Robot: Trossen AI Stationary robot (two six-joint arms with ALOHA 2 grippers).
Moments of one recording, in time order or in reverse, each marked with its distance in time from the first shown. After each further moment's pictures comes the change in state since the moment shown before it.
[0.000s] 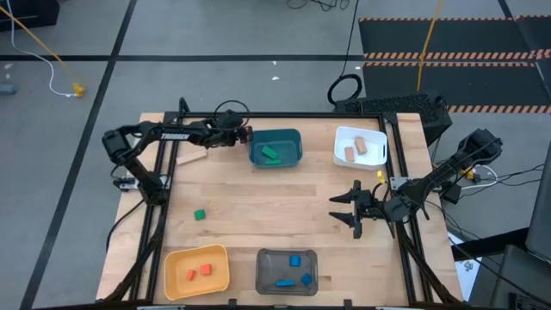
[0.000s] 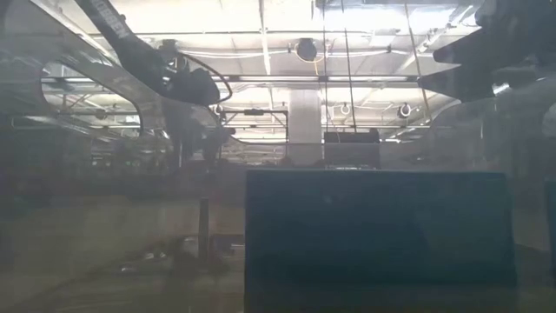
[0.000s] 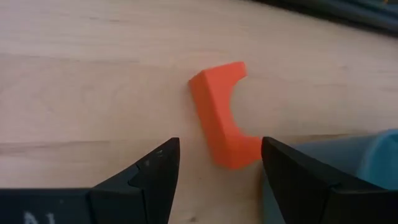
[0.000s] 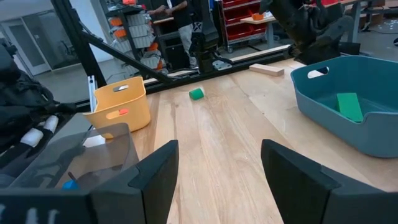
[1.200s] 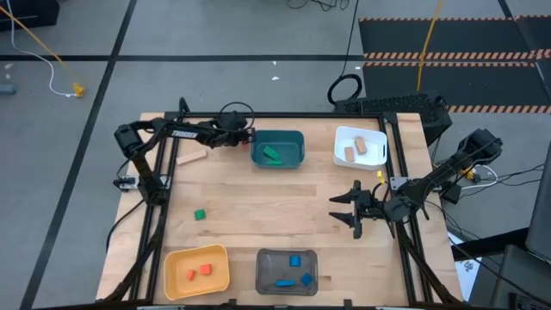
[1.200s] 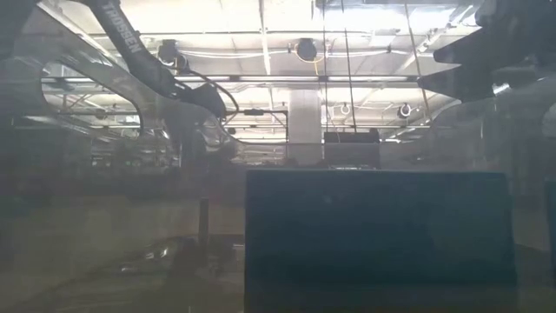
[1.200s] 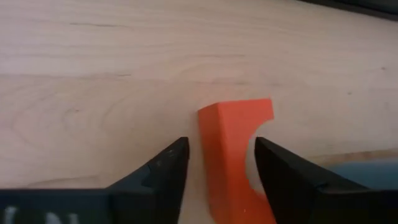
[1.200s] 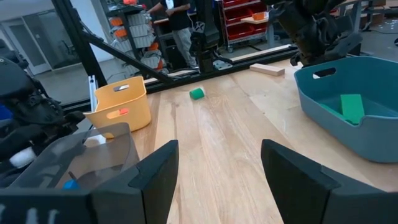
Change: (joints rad) left arm 0.003 0.127 0.026 0.050 -0.015 0.042; right arm 0.000 0.000 0.000 0.000 -0.002 0.000
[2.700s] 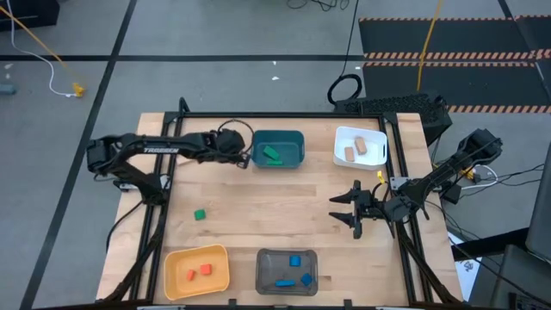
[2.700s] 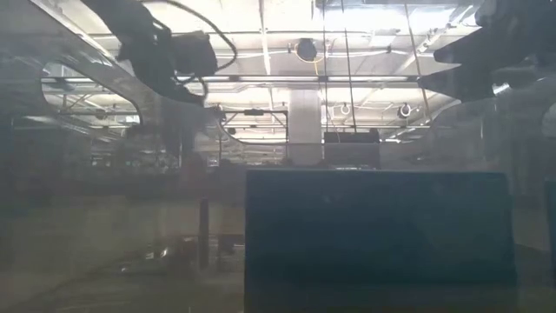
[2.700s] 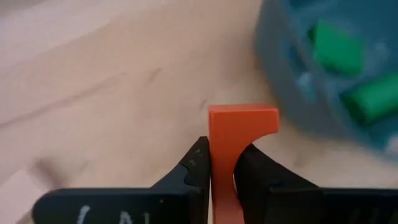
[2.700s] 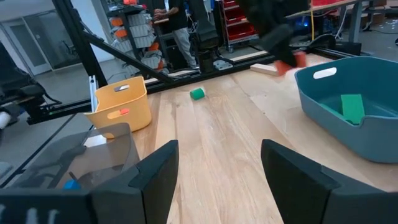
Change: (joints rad) left arm -0.271 -0.307 -0.002 -0.417 -0.132 0.191; right arm 0.000 0.000 0.000 0.000 -0.001 0.000
